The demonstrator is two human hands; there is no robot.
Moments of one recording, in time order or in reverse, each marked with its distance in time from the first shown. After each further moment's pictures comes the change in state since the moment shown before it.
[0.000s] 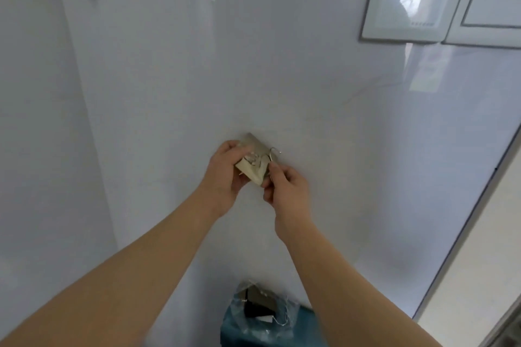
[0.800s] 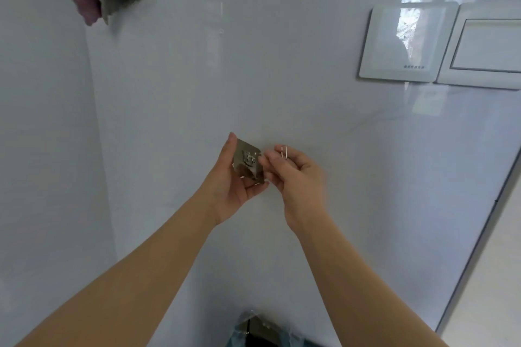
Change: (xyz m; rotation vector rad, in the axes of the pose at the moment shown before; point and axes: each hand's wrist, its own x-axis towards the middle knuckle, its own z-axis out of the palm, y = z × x) left_hand 0.006 0.032 0.004 -0.063 -0.182 -0.081; right_hand 0.006 -0.057 0.014 0.153 -0.148 -0.176
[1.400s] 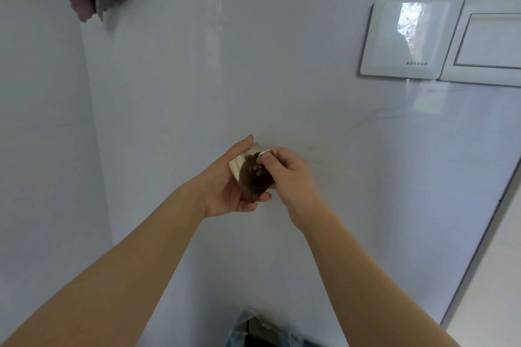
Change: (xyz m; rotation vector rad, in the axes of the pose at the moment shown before) left_hand -0.003 0.018 0.003 0.230 -0.110 -0.336; right_hand 0.005 -0.004 0.001 -0.425 -0.169 -0.010
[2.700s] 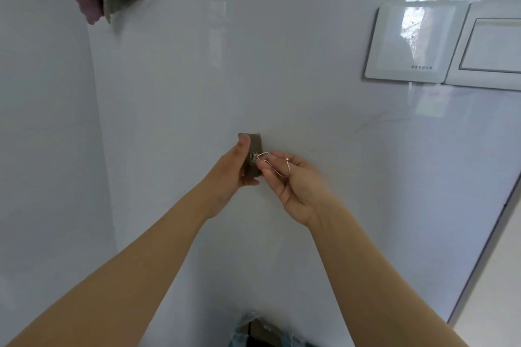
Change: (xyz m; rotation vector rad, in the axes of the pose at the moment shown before) left_hand 0.006 -0.008 -0.002 0.286 0.232 0.477; right_hand 0.003 -0.012 -0.003 0.664 0.004 0.370
